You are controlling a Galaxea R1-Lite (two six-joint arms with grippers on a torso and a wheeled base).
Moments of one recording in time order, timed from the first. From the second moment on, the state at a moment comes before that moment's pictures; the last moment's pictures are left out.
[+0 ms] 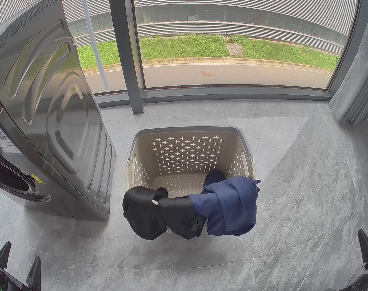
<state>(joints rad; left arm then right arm) 0.00 0.02 -0.02 0.00 0.01 -0.03 0.03 0.16 -0.15 -0.05 0.05 0.03</state>
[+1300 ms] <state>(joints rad) 0.00 0.02 -0.02 0.00 0.01 -0.03 0.41 1.60 -0.36 -0.61 0.02 0.25</state>
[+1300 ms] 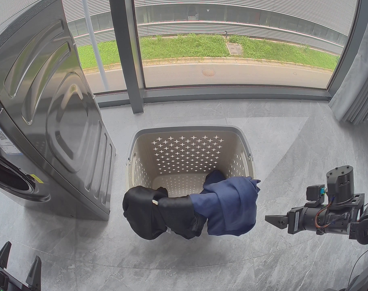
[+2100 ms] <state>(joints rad) 0.00 0.02 -0.02 0.00 0.01 -0.03 0.48 1.91 -0.60 -0.62 0.01 0.25</state>
